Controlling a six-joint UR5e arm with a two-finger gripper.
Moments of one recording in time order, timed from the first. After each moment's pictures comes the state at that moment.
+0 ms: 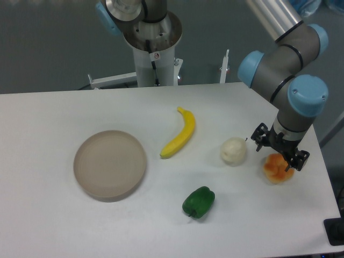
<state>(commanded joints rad) 2.51 -2.11 -1.41 -1.12 1.56 1.44</state>
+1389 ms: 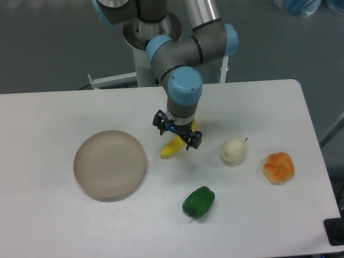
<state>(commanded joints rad) 2.22 -1.85 -2.01 -0.89 1.56 0.93</state>
